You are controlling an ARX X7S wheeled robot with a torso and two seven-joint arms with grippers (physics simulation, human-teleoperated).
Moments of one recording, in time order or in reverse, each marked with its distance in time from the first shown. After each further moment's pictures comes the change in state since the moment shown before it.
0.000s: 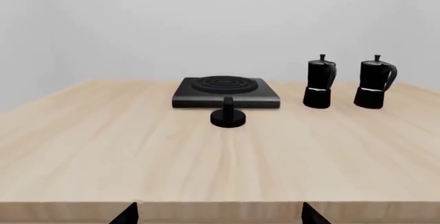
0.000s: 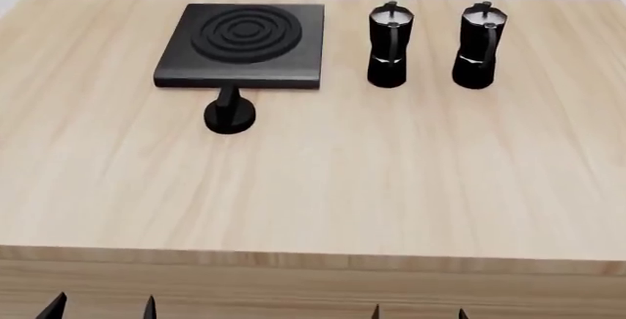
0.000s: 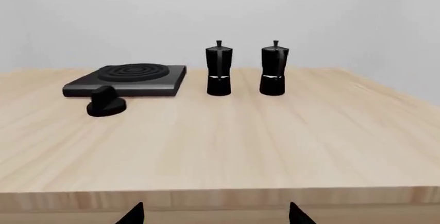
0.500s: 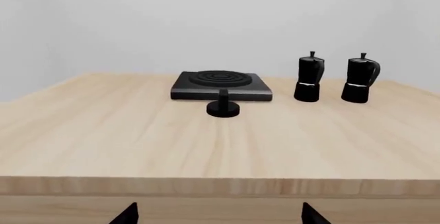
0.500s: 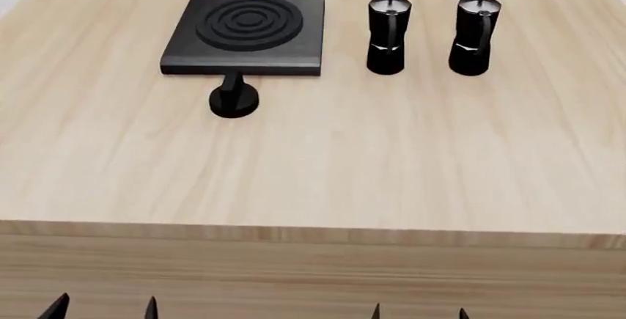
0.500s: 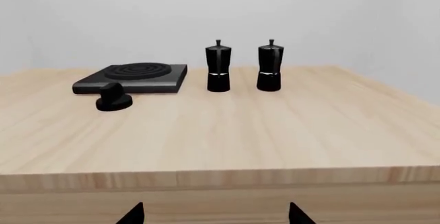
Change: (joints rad) left arm 0.003 0.018 -0.029 0.015 -0.005 -0.030 0.041; right arm -0.006 -0.022 0.027 -0.024 -0.013 0.022 -0.024
